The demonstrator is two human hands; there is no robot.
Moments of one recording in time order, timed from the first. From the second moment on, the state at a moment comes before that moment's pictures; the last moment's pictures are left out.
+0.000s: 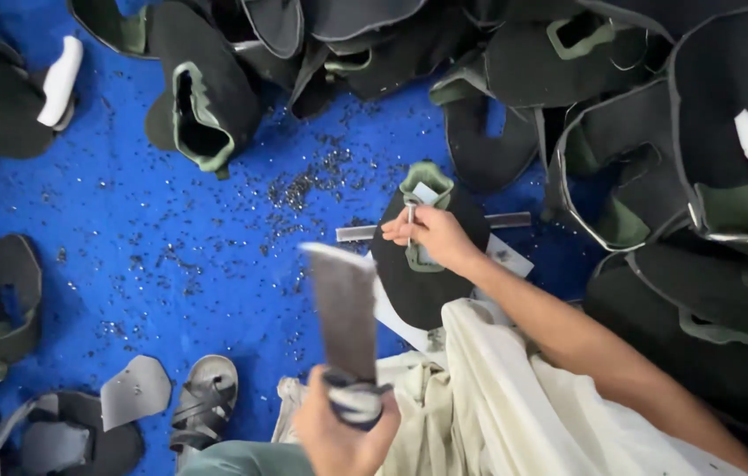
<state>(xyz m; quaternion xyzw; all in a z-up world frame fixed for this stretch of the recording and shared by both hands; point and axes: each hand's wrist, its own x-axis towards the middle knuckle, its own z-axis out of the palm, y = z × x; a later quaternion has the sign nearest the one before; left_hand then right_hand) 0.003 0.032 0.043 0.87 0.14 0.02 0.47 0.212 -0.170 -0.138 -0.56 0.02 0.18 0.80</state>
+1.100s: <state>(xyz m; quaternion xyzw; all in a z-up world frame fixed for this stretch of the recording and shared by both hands) 0.028 0.012 -0.037 0.91 0.11 -0.03 0.40 0.206 -0.174 -0.139 -0.78 -0.16 0.01 0.60</state>
